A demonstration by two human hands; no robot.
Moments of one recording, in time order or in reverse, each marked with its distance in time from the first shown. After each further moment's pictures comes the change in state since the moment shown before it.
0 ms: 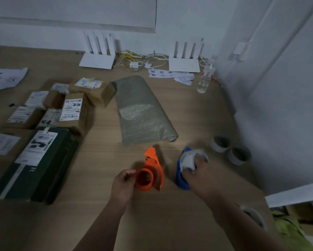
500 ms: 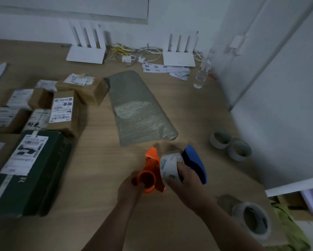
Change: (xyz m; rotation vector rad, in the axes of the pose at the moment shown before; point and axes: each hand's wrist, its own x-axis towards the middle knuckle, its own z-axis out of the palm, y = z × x) left_hand 0.023 -0.008 0.007 0.538 -0.126 -0.033; right_hand -0.003 -0.021 0.060 0.491 -0.170 -0.133
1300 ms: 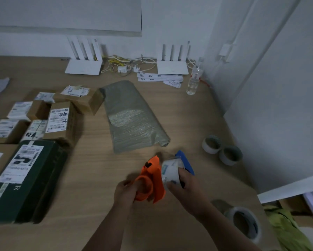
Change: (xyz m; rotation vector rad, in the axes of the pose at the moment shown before) left_hand -0.008 0.020 0.018 -0.548 0.050 -0.239; right_hand -0.013 0.019 -0.036 0.080 -0.008 -0.071
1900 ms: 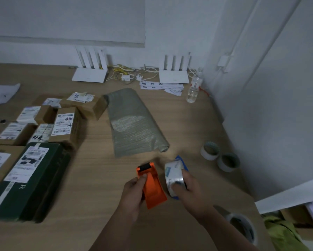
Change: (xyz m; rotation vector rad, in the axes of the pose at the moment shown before) left_hand -0.042 0.023 0.020 -0.336 -0.239 0.078; right_hand -0.010 -0.018 -0.014 0.164 0.079 0.090
